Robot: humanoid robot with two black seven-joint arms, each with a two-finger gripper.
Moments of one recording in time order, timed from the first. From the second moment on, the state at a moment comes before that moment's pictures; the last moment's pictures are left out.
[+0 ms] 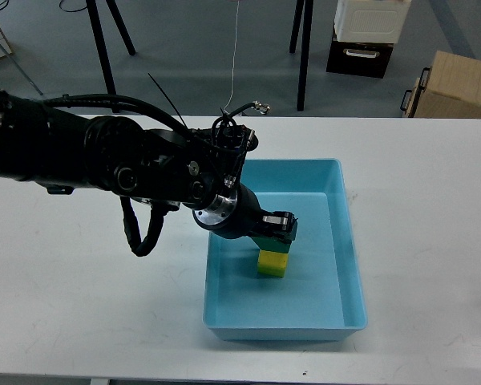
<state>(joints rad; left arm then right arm) -1.84 -0.04 0.83 -1.31 0.07 -0.30 -0.01 -0.52 -0.26 1.78 1.56 0.37 0.49 -0.12</state>
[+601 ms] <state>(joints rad) -1.82 -0.01 0.64 -1.18 0.06 -0.30 -0.09 -0.52 -0.26 1.78 1.56 0.37 0.49 -0.12</state>
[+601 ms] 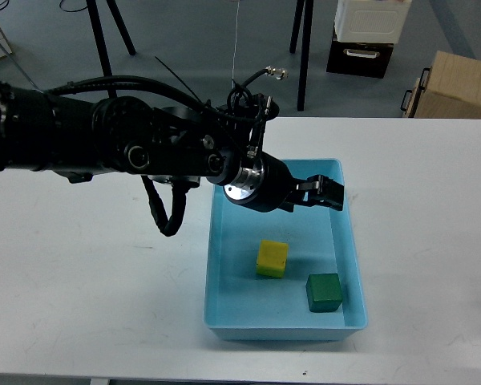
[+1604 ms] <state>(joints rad) -0.89 0.35 -0.97 -0.89 0.06 -0.49 -0.08 -0.29 -0.27 1.72 1.47 0.30 0.49 -0.12</state>
